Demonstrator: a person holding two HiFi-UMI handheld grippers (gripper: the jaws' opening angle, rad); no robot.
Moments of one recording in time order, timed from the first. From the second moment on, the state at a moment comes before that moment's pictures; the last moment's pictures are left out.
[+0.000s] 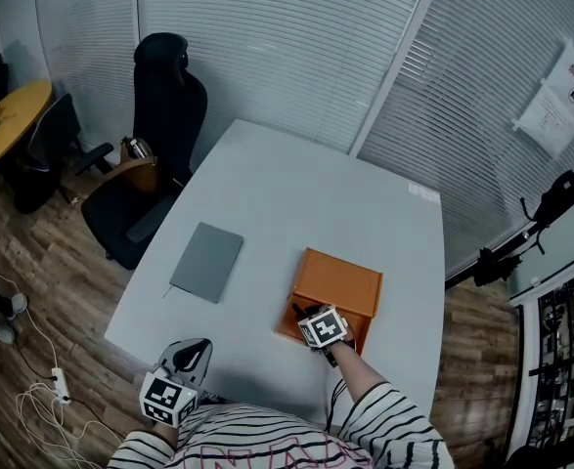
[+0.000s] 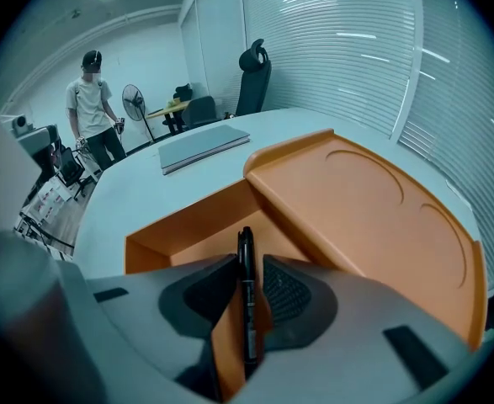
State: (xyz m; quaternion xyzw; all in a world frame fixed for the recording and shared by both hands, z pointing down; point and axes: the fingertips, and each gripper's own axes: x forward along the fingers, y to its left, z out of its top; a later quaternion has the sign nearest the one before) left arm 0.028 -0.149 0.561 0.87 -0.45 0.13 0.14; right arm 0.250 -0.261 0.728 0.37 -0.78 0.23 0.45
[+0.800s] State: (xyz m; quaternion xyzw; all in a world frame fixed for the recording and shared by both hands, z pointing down) left arm 0.050 -0.161 0.559 0.90 -0.39 0.14 0.13; right arm 0.274 -0.243 0.650 0.49 -0.78 0.21 0.33
